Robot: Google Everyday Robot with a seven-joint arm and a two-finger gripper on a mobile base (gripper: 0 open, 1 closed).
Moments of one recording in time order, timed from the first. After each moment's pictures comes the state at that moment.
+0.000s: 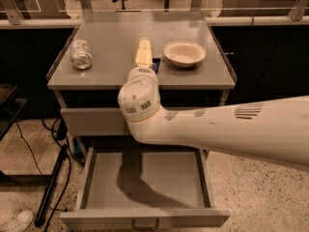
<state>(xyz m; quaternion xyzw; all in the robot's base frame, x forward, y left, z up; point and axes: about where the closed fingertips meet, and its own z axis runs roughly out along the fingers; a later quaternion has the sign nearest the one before) 0.674 0.036 0.846 -0.54 0.59 -0.37 0.48</state>
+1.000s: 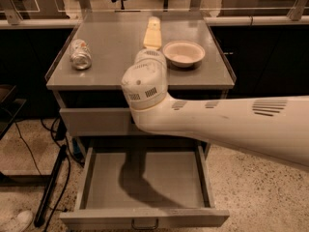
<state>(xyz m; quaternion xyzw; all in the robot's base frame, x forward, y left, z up) 0.678 0.004 0.907 -0.50 0.58 -0.42 0.49</state>
